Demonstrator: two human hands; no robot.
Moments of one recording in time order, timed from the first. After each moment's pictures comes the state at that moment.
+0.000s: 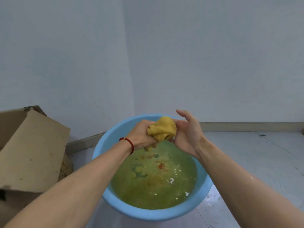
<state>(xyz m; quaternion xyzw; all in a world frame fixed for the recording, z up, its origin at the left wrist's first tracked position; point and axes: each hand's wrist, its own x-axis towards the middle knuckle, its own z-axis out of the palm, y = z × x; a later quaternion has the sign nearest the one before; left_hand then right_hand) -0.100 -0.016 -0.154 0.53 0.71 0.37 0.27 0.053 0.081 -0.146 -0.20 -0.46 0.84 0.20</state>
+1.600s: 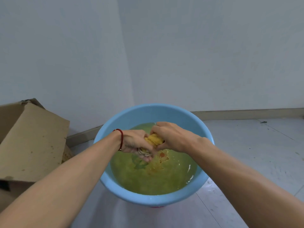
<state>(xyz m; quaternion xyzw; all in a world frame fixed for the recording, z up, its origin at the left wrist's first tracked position) -0.111 -0.038 -0.174 0.41 0.67 0.21 0.59 0.045 0.061 -0.170 -0.13 -0.98 0.12 0.03</state>
